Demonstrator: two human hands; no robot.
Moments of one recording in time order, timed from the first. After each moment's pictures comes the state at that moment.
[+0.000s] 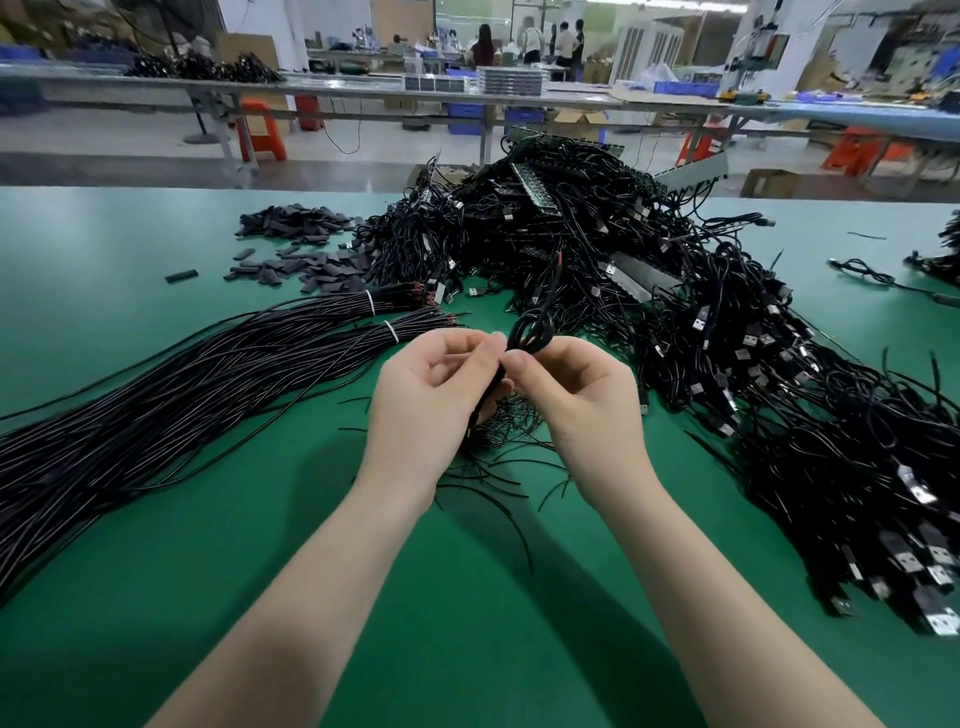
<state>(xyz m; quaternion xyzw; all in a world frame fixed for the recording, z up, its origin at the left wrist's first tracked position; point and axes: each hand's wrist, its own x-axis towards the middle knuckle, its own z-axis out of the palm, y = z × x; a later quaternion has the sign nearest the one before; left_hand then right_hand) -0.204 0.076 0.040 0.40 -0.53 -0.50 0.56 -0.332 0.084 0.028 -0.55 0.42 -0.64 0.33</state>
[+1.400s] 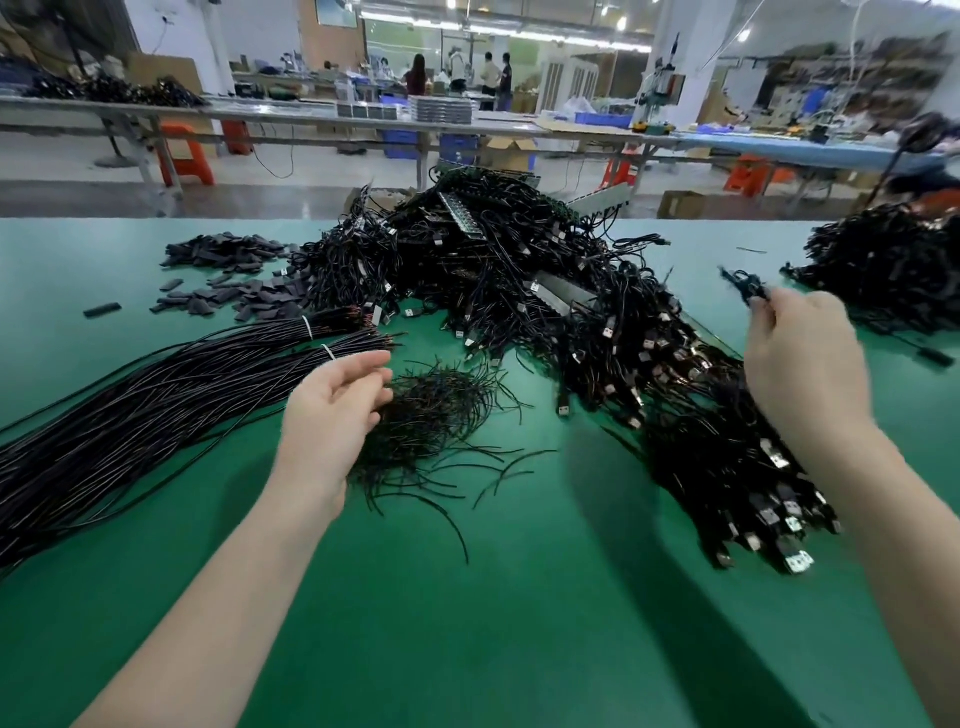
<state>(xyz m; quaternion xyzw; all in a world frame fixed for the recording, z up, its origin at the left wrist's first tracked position) -0.187 0.062 0.031 0.48 -0.49 -0.48 0.55 -0.526 0.134 0.085 -0.45 0.81 -0.33 -0.19</state>
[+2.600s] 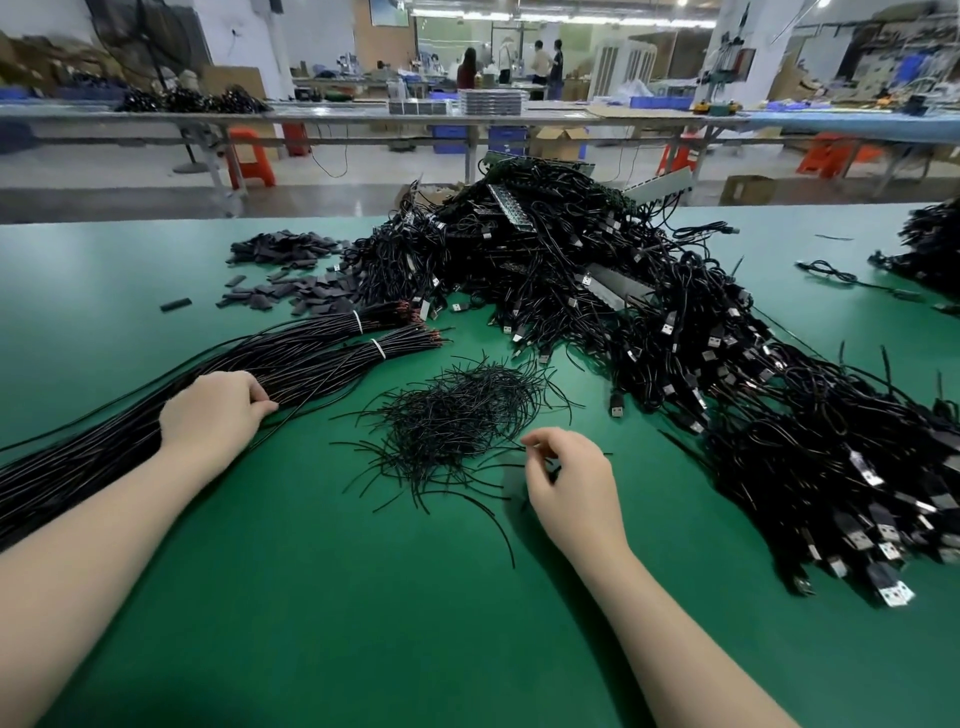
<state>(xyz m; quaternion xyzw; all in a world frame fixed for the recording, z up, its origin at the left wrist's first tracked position) -0.030 -0.049 -0.023 0.72 -0.67 0.06 0.15 -0.360 0.096 -0.056 -0.60 0.67 -0.41 0.08</state>
